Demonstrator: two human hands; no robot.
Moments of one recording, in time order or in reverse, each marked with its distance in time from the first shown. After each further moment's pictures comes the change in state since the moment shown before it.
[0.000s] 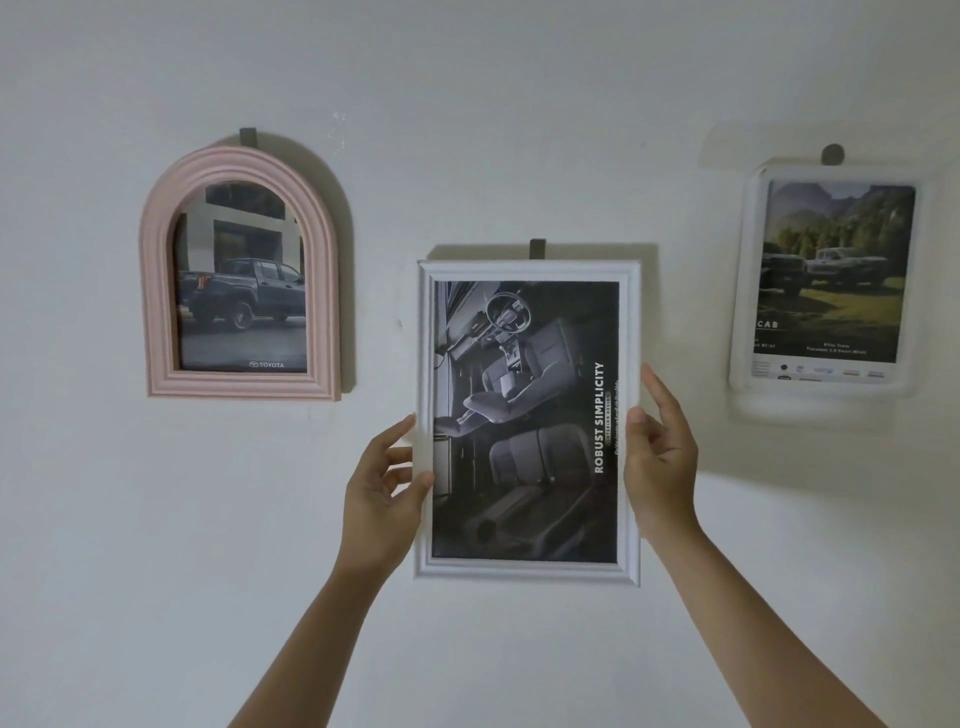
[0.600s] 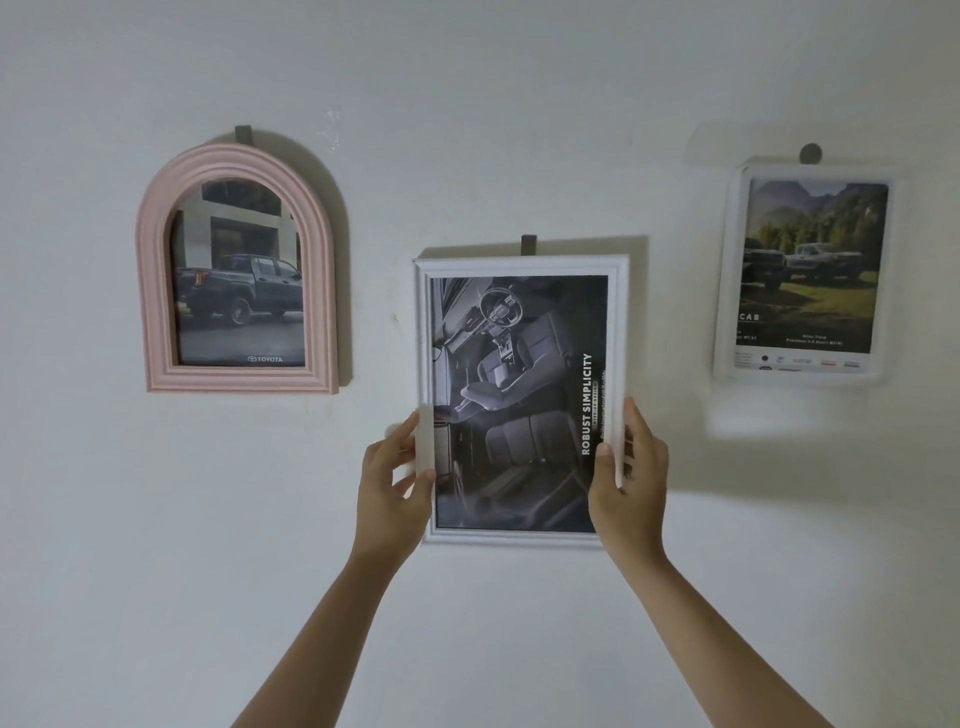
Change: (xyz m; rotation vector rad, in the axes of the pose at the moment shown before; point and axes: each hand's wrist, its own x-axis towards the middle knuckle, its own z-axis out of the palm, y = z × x) left_hand 0.001 -0.014 0.007 0.086 0.027 -0.012; right_hand -0.039 0.013 0.008 -0.213 0.005 -0.019
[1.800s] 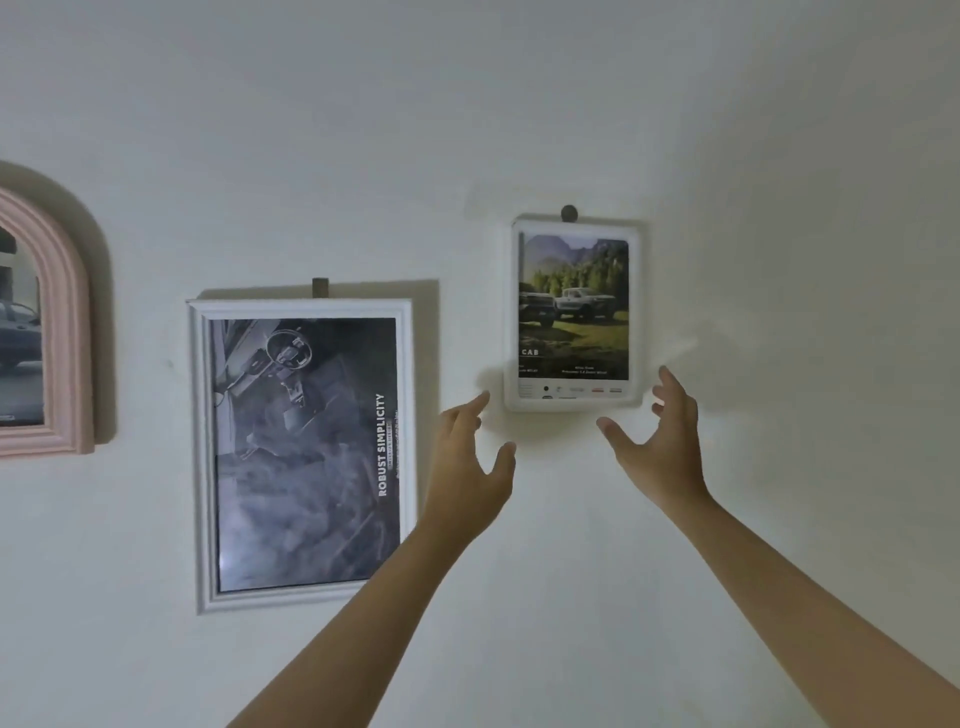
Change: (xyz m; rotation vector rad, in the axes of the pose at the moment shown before) left_hand -0.034 0.120 0.227 0.051 -0.272 0.284; right_hand 0.126 0.031 -0.220 -0.358 0.048 -0.003
